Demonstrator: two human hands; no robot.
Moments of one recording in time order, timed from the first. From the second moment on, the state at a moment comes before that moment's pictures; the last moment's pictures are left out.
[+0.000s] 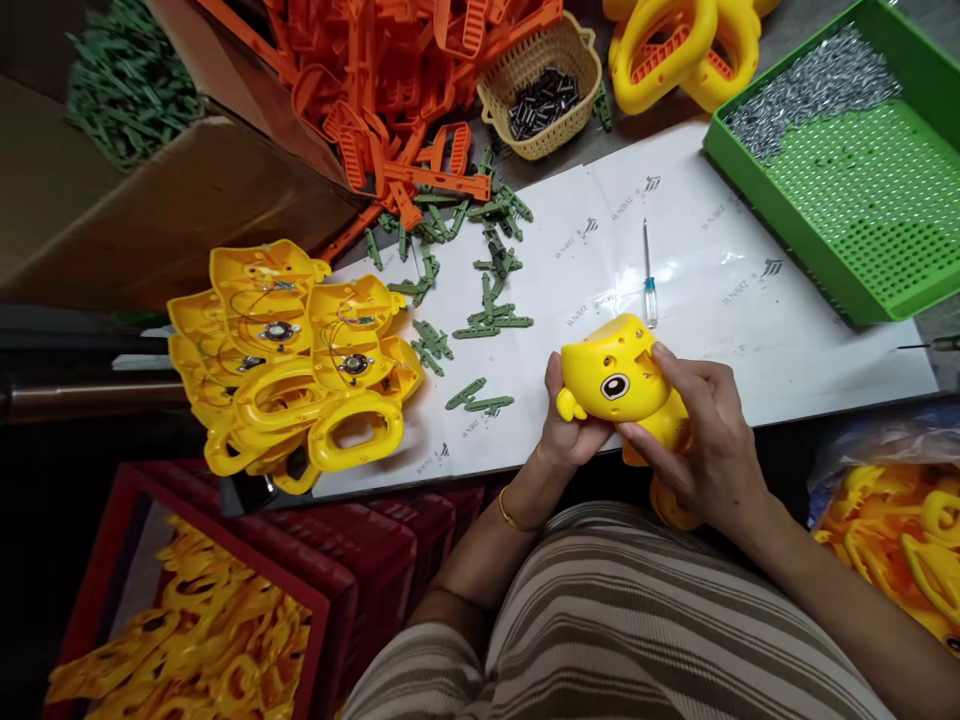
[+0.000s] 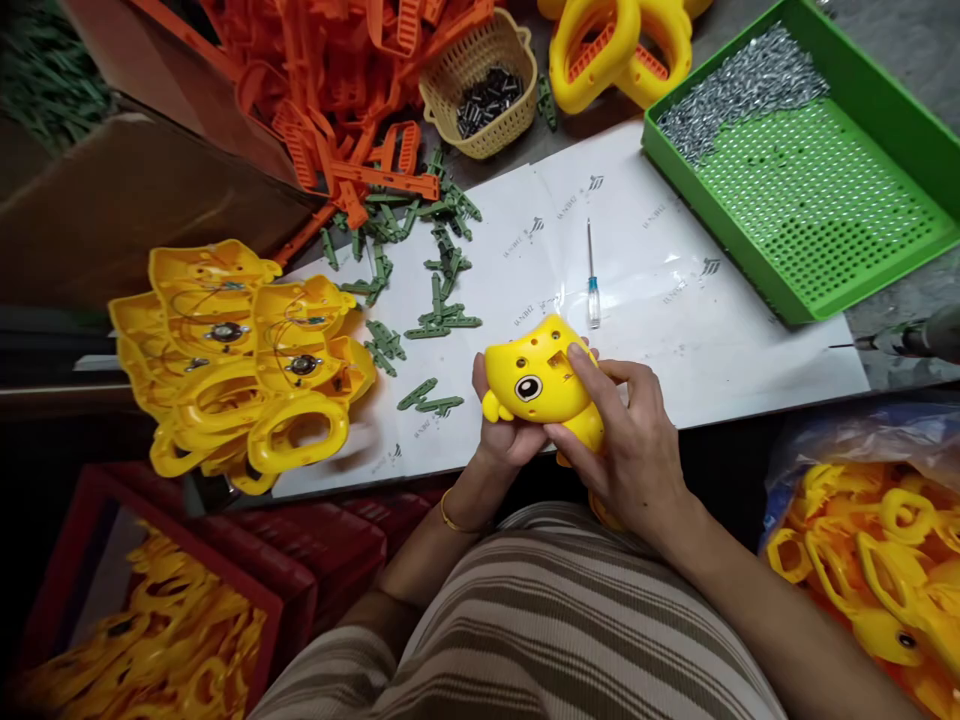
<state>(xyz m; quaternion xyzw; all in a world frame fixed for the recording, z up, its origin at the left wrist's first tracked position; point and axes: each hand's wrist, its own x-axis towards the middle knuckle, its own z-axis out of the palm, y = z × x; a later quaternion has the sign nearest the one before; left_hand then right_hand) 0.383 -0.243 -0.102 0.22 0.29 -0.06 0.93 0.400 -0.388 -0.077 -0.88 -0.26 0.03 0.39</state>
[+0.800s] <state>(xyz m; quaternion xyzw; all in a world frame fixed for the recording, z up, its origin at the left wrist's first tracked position) 0.370 -0.223 -0.079 0.33 0.26 -0.05 0.91 0.392 -0.383 -0.083 -0.86 -0.26 -0.02 0.43</state>
